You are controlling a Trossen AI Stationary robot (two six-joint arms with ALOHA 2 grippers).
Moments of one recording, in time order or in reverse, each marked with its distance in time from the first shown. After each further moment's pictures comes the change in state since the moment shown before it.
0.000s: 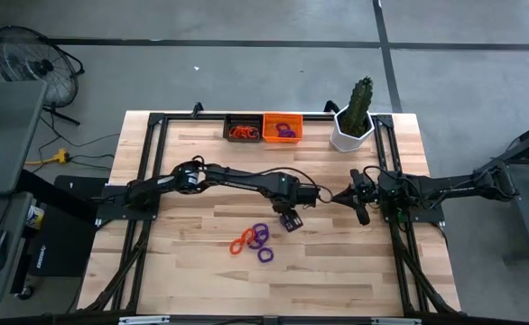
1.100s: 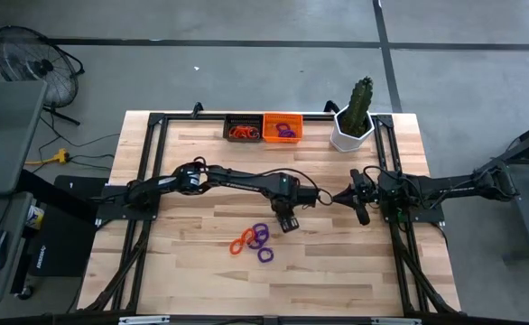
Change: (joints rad) left arm -0.005 0.047 0.004 -0.037 0.057 0.107; right arm 0.000 0.000 0.000 -0.001 0.000 0.000
